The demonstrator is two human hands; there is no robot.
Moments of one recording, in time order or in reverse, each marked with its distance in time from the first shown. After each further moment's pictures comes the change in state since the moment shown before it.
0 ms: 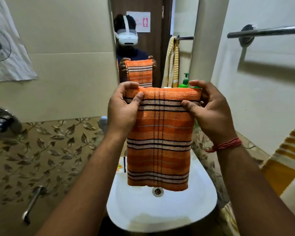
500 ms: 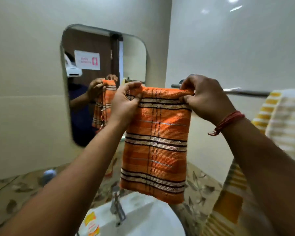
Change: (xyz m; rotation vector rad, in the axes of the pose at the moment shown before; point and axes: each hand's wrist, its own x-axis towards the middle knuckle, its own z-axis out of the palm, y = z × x) left_hand 0.126 0.050 0.102 -0.346 -0.312 0.144; right_hand 0.094 -0.103 -0.085 -0.884 0.131 -0.099
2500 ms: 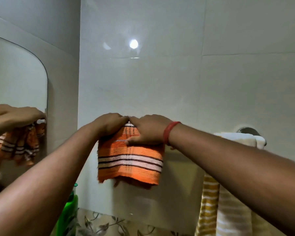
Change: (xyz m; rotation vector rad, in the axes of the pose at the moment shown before) left_hand 0.202 -0.061 0.189 0.493 -0.924 0.265; right_hand 0.113 0.097 0.034 -0.860 -0.495 0.309
